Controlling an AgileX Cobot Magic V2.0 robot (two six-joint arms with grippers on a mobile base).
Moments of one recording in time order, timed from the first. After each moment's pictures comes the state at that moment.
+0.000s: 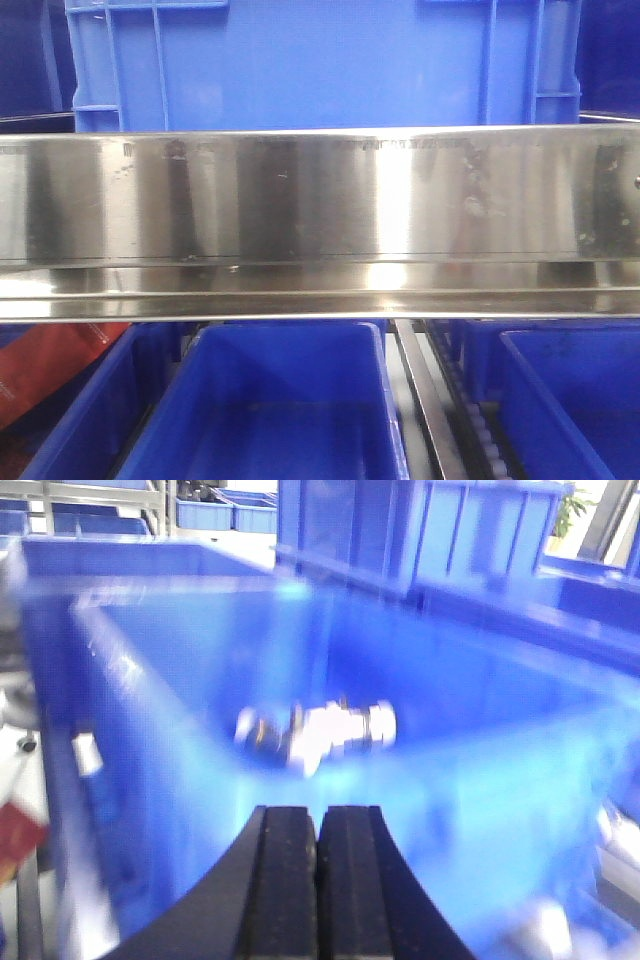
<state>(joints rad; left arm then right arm) -0.42 0.64 -0.70 -0.30 0.27 0.18 0.32 0.71 -0.65 0.16 0.08 -0.04</state>
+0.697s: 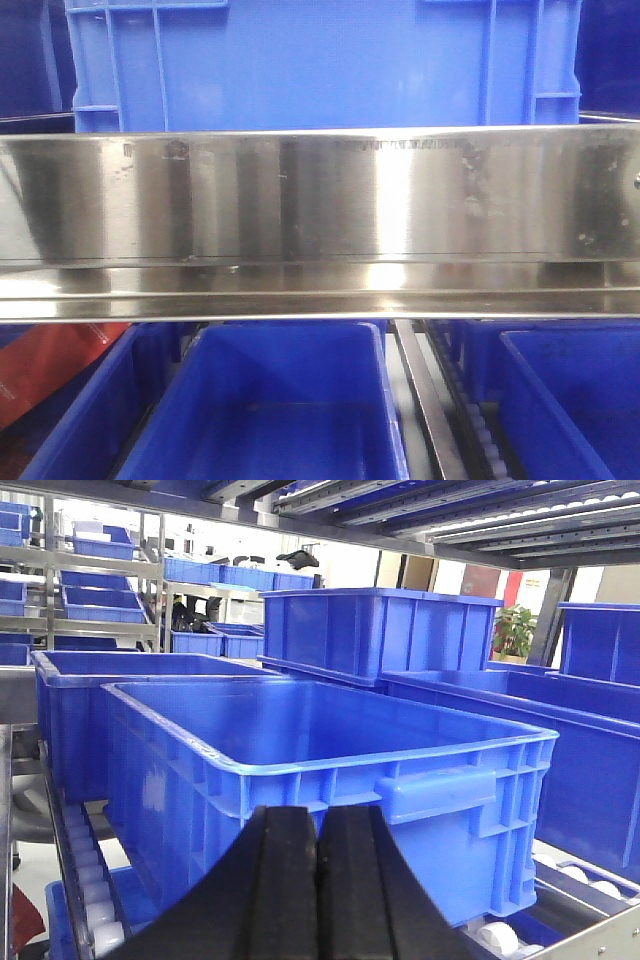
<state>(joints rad) -0.42 0.32 -0.58 -0.30 0.25 0.18 0.32 0.42 -0.55 0.16 0.06 -0.04</state>
